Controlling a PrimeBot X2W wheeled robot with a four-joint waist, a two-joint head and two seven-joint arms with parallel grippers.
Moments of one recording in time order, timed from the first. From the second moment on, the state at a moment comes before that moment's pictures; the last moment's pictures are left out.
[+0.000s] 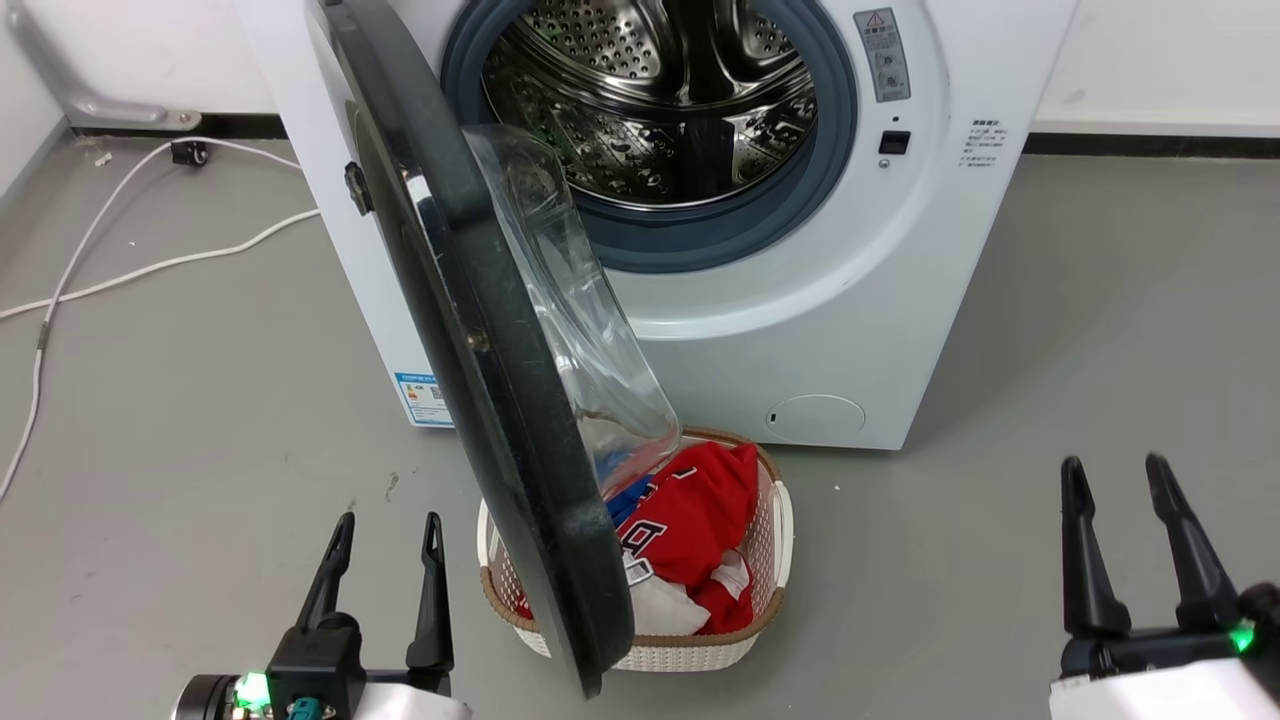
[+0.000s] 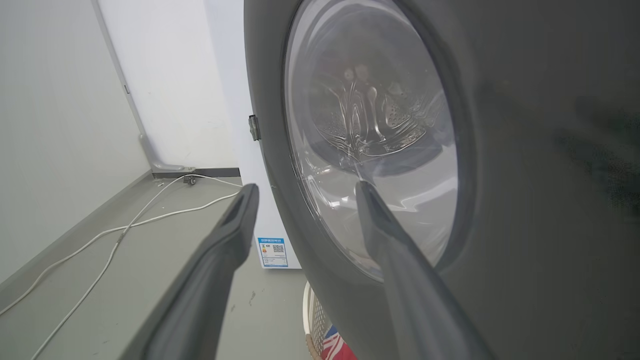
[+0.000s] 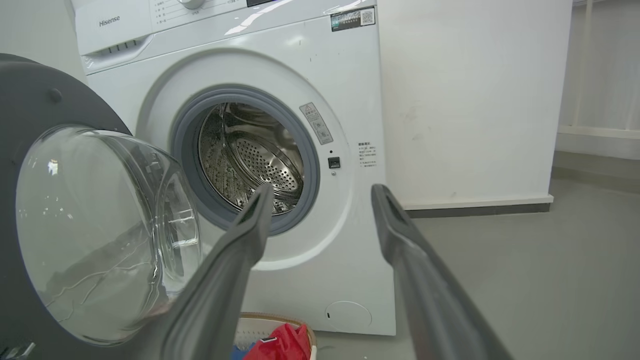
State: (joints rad) left arm 0.08 0.05 -0.06 0.04 -0.03 0.04 -0.26; right arm 0.09 -0.09 -0.03 -0.09 0.24 0.13 -0.26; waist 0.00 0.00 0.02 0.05
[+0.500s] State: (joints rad) left arm 0.10 0.05 -0.06 0.04 -0.02 0.04 -0.26; right arm 0.17 -0.05 -0.07 -0.08 0.15 0.13 -0.26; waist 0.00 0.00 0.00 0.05
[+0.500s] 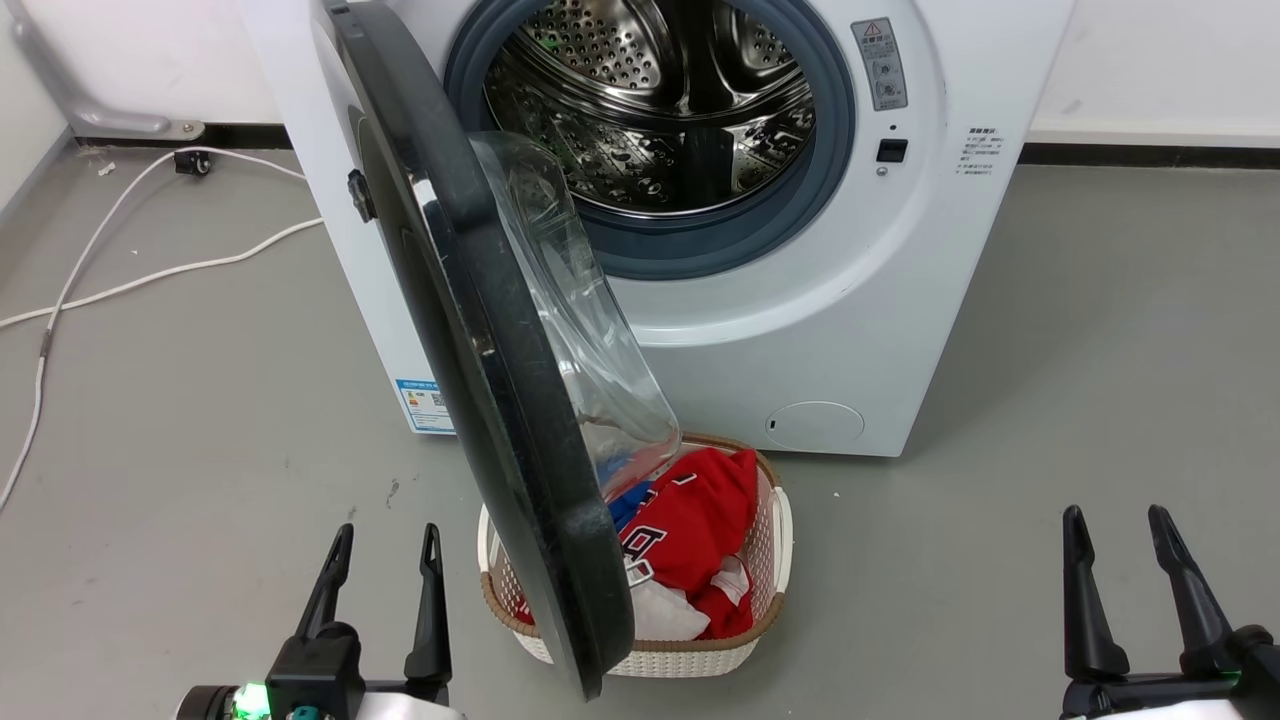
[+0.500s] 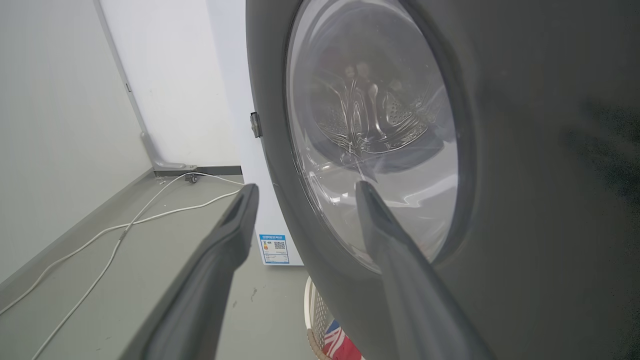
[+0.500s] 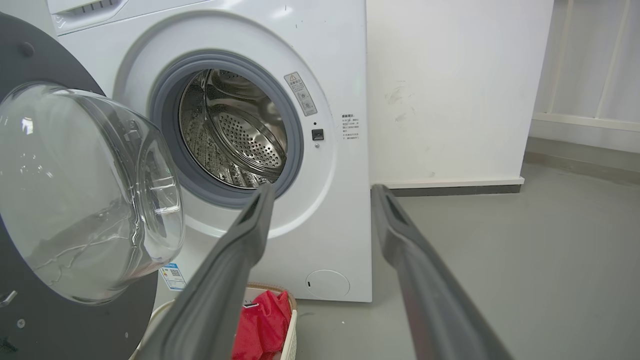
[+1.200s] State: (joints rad) left arm 0.04 0.09 -0.01 -0.08 0.00 0.06 -0.26; right arm 0.17 -0.05 -0.07 -0.06 0.17 0.13 -0.26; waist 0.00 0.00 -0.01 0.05
